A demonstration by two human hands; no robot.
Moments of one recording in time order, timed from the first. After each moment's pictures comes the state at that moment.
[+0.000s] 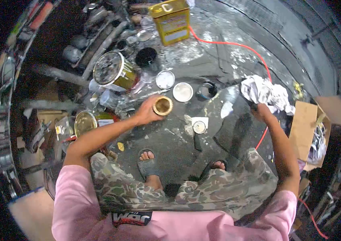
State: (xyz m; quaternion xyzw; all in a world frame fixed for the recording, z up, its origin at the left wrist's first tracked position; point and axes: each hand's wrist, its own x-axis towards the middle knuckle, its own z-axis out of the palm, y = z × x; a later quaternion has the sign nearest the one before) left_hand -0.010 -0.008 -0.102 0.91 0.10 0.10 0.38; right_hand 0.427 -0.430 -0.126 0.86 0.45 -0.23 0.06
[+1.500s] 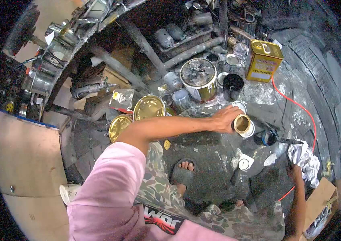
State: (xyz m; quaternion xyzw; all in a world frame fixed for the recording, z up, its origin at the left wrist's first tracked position) left_hand 0.038 0.001 -0.045 0.92 0.12 0.15 0.33; right_hand 0.432 -0.421 -0.135 0.84 0.52 -0.19 0.03
